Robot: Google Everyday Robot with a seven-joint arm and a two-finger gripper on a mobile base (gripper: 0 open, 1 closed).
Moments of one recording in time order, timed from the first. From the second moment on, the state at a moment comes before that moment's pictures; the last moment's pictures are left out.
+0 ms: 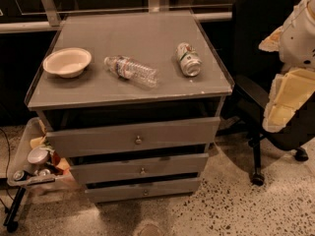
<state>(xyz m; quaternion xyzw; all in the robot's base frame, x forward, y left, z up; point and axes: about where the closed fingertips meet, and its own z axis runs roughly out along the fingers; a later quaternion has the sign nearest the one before) 0.438 -0.217 0.976 -0.60 0.78 -0.03 0.16</state>
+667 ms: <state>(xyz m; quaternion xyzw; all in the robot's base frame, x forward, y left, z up) 0.434 -0.214 0.966 -0.60 0.78 -0.03 0.16</state>
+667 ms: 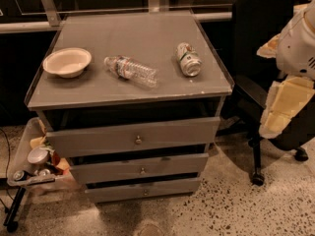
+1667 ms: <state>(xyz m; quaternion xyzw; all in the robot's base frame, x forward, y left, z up) 0.420 -0.149 0.764 -0.60 0.78 0.12 0.12</state>
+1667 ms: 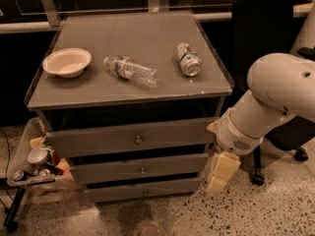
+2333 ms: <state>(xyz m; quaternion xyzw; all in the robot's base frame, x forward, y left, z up) 0.411 -0.137 0.725 -0.60 0.78 0.14 0.11</state>
